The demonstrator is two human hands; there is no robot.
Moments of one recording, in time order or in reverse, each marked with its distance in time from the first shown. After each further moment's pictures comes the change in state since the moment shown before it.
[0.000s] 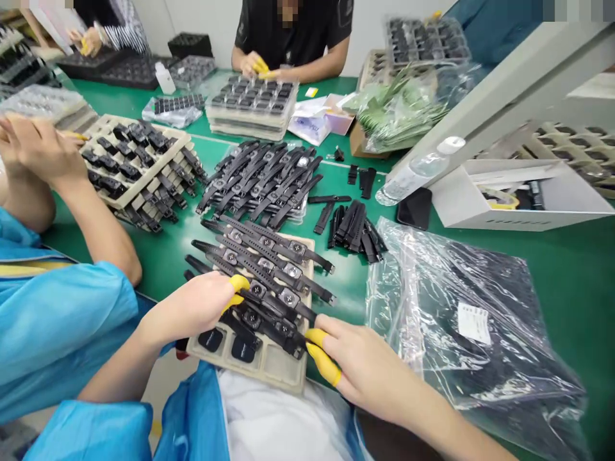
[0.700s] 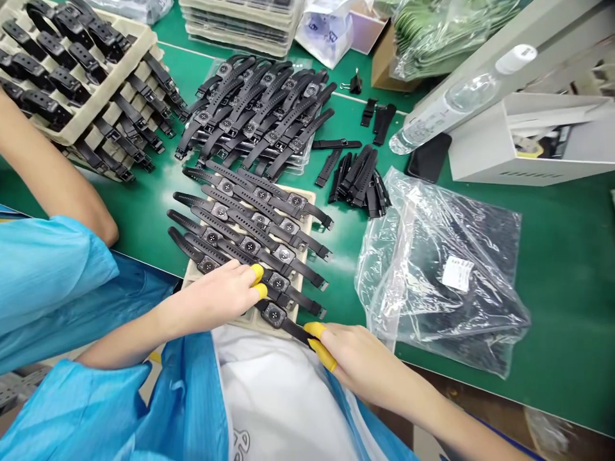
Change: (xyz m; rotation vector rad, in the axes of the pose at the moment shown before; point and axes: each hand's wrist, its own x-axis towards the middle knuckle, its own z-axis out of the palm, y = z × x) left_hand 0.011 0.048 0.041 -0.061 -0.060 0.221; right_hand -0.065 -0.006 0.055 0.072 -0.251 0.146
